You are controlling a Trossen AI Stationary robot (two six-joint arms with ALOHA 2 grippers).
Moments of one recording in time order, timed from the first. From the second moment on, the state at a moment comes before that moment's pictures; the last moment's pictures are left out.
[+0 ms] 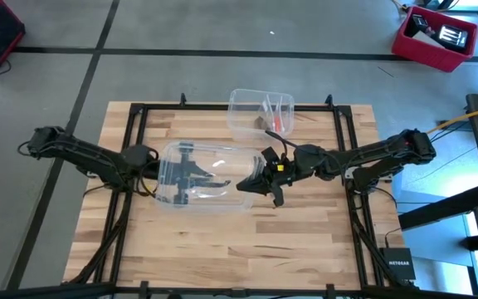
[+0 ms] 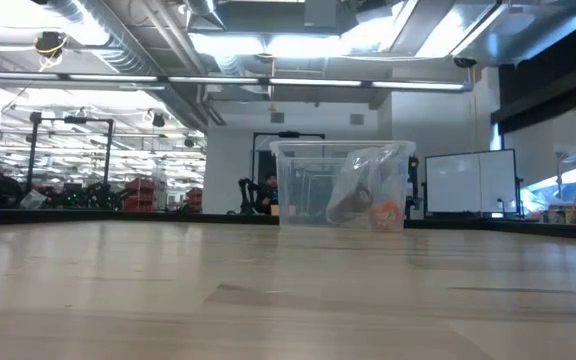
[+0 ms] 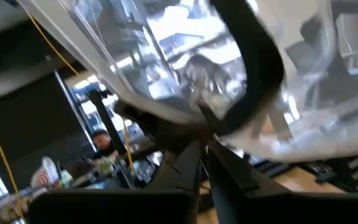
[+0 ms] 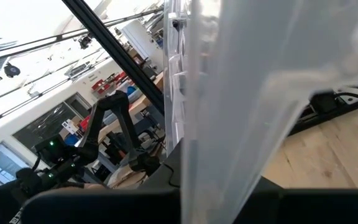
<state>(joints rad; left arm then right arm) -0.19 1.05 0.60 0.72 -0.03 0.46 0.16 1.40 1.00 0.45 -0.17 0.68</state>
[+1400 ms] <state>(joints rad) -0.21 1.05 0.60 0.75 -0.18 0.25 0.16 1.40 1.00 0.41 -0.15 0.59</state>
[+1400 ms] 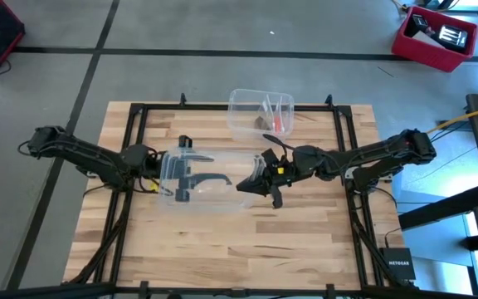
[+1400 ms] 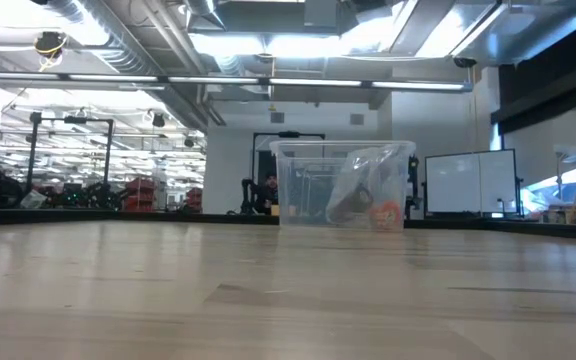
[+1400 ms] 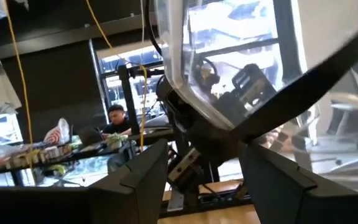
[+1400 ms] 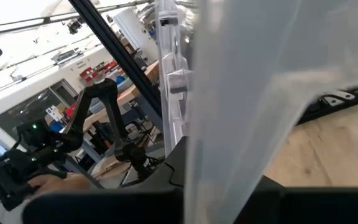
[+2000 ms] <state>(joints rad) -0.21 1.06 0.60 0.77 0.01 0.40 0.16 1.40 1.00 0.40 -0.12 0.60</state>
